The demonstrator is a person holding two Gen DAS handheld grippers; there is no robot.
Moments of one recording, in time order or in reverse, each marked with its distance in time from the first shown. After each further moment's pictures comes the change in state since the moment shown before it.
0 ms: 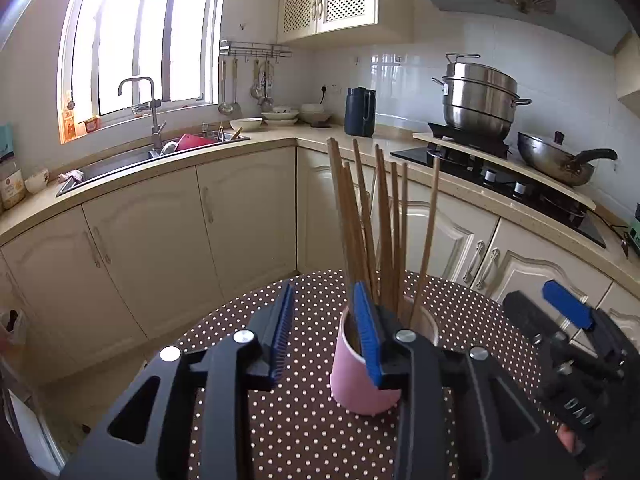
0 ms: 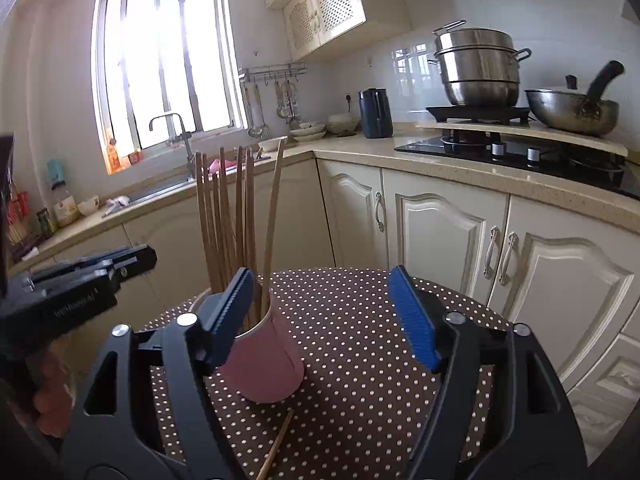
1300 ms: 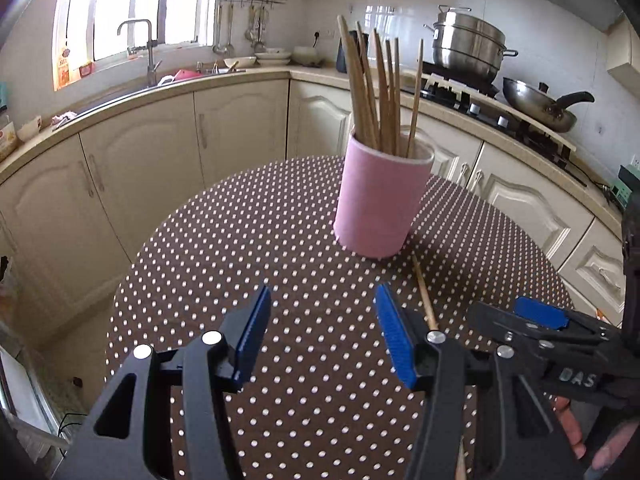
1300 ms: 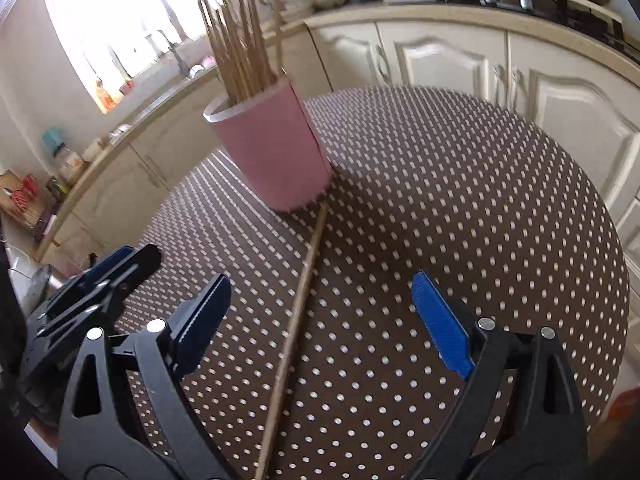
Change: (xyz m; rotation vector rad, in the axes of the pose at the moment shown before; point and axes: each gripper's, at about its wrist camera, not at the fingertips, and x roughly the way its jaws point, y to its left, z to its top) left arm -0.036 0.031 -0.123 -0.027 0.200 -0.066; right arm -0.015 0.018 -0.106 0.133 0.489 -0.017
